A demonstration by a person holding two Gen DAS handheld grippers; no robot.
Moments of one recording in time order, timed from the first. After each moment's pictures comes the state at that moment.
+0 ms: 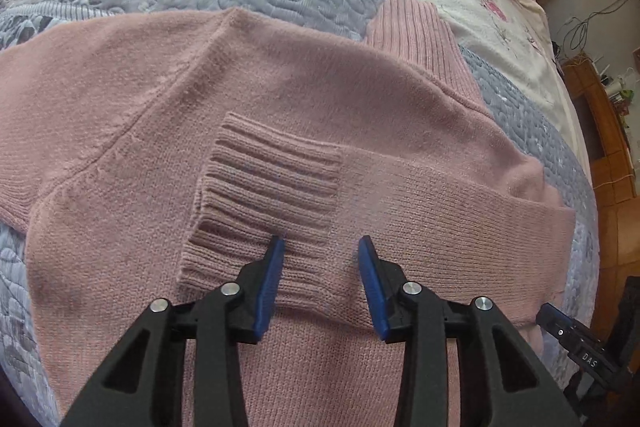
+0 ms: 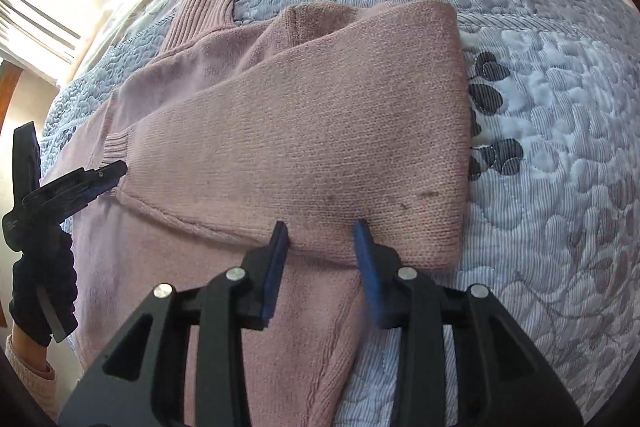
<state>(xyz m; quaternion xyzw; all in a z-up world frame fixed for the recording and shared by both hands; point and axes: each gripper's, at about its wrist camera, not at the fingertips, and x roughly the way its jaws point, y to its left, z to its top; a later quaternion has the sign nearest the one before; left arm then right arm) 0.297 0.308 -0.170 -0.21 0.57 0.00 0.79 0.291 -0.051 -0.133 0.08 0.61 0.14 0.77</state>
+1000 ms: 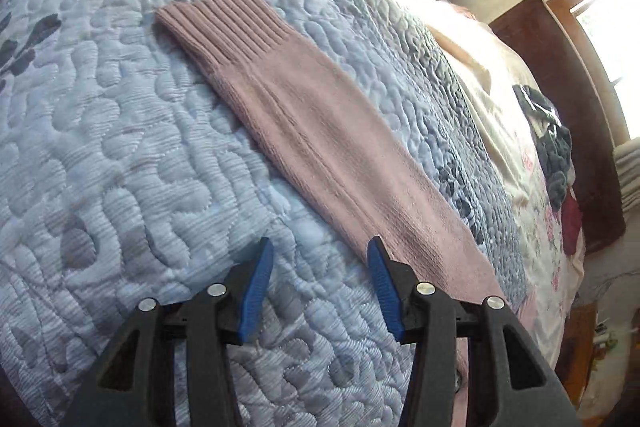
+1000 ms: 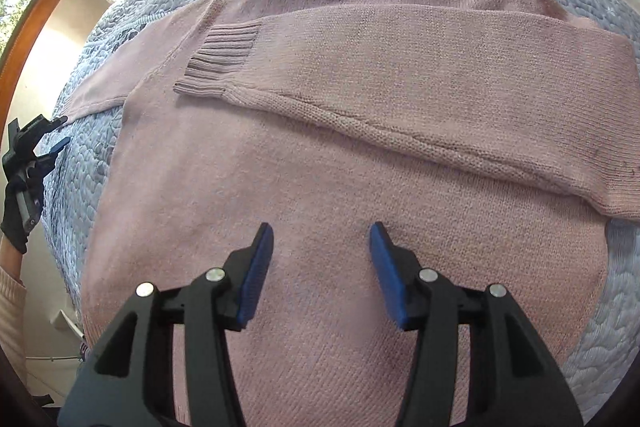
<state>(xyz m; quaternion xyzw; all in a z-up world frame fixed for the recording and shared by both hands) 0.099 0.723 -0.133 -0.45 0.37 0.25 0.77 0.232 0.099 -0.138 0.00 0.63 0.24 0.74</state>
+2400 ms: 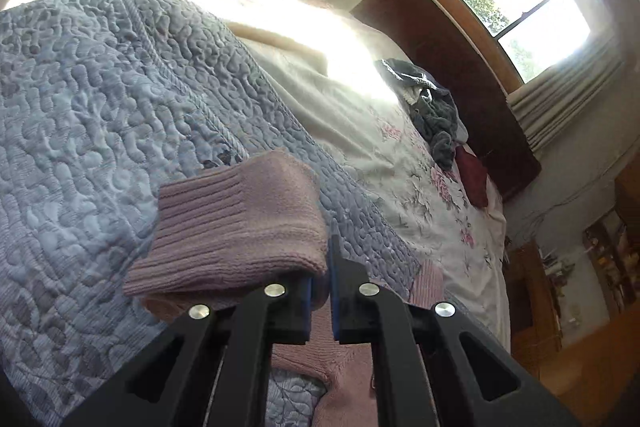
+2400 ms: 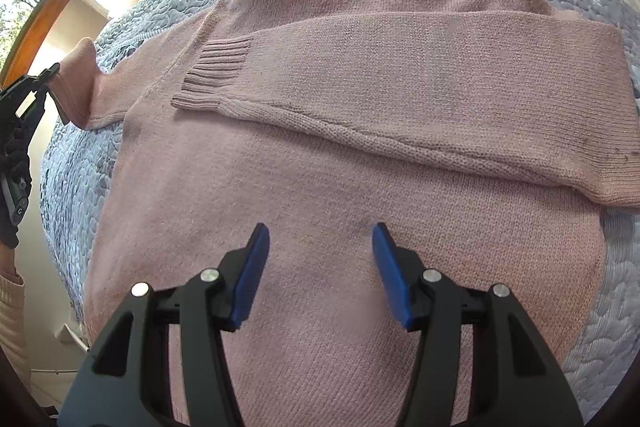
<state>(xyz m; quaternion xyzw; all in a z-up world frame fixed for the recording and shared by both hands) 0.192 0.592 -0.055 -0.39 0.31 0.05 0.87 0.230 0.089 -0.130 0.02 0.61 0.23 0.75</state>
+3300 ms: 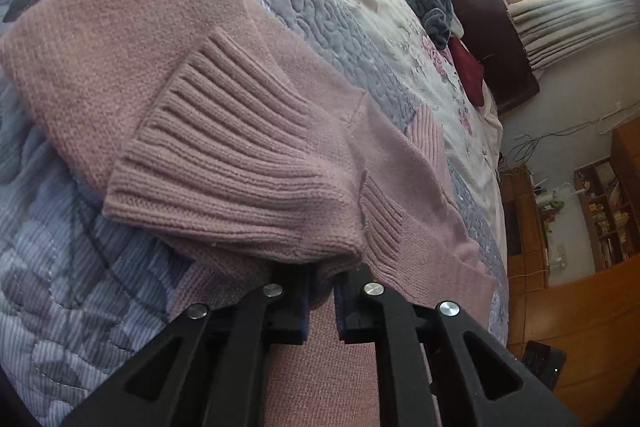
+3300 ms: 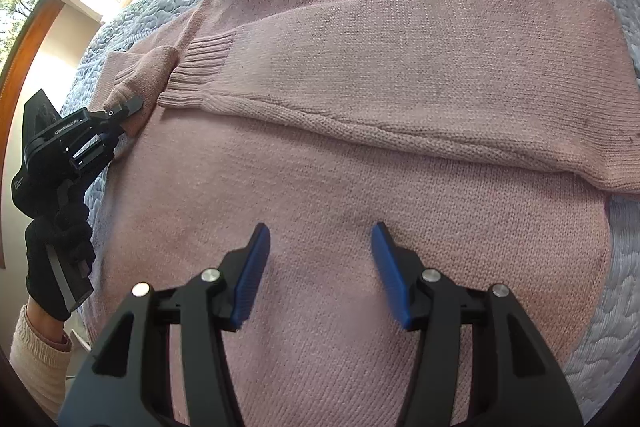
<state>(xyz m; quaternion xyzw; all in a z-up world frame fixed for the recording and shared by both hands) 0.215 0.439 -0.181 -0.41 0.44 -0.04 0.80 0.233 0.082 -0.143 0.04 0.63 0.22 0.74</state>
